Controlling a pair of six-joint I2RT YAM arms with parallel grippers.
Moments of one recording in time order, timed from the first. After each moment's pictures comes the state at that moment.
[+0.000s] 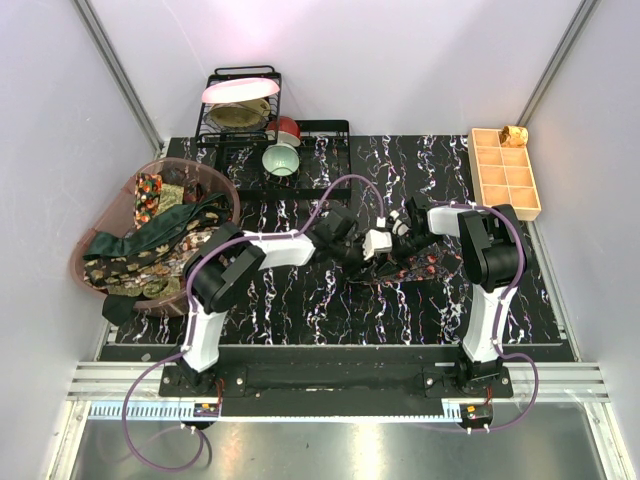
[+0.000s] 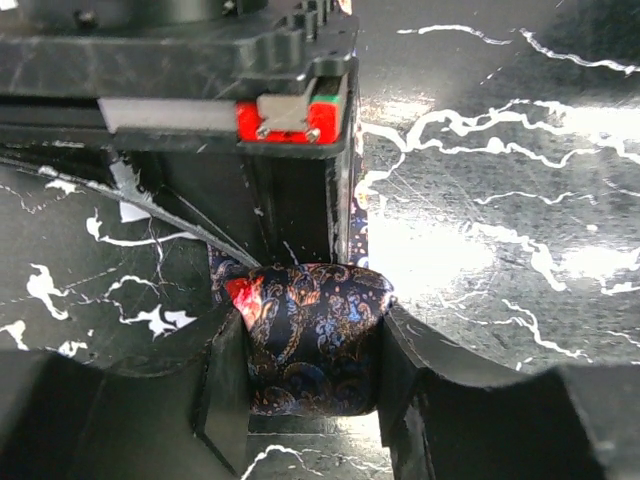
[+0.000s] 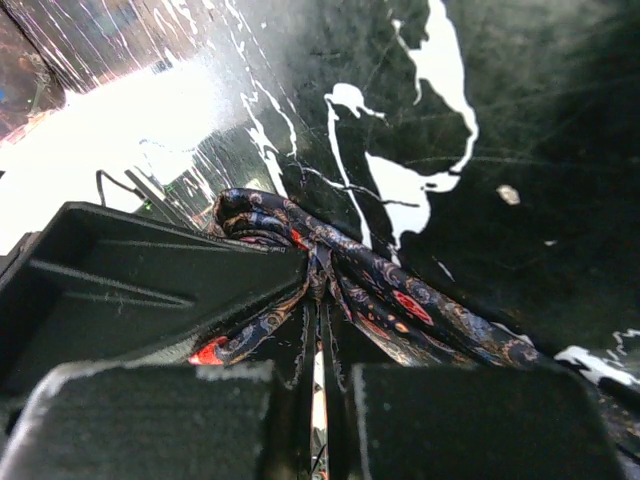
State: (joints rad) left arm -0.79 2.03 1.22 0.02 0.66 0.40; right arm 0.22 2.03 1.13 -0.59 -0.81 0.37
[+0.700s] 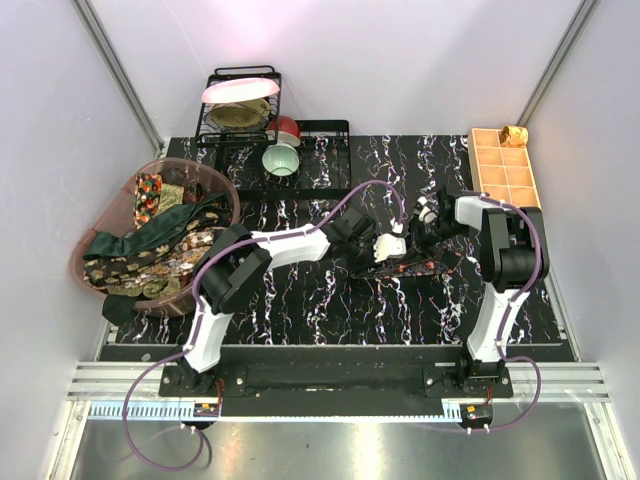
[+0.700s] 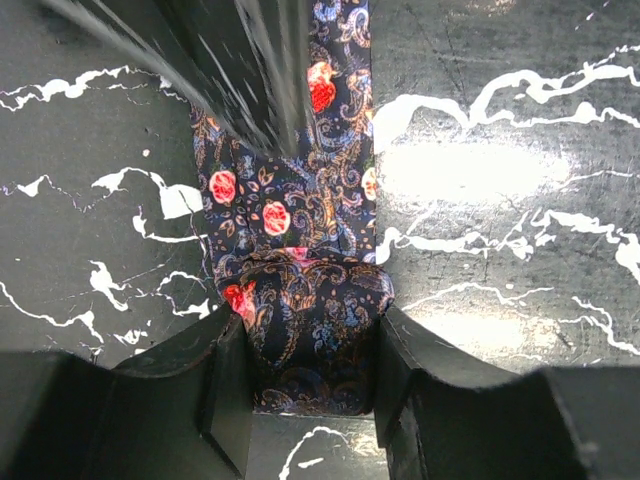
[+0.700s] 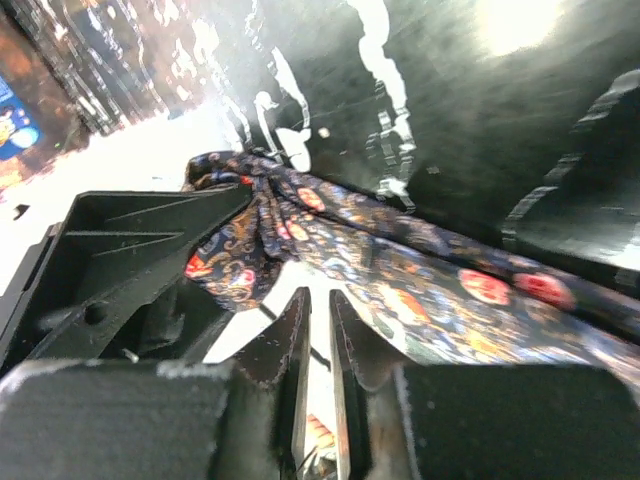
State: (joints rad) left arm -0.85 2.08 1.41 -0.28 0.41 0.57; right arm 0.05 1.99 1.20 -0.71 -0.78 0.24
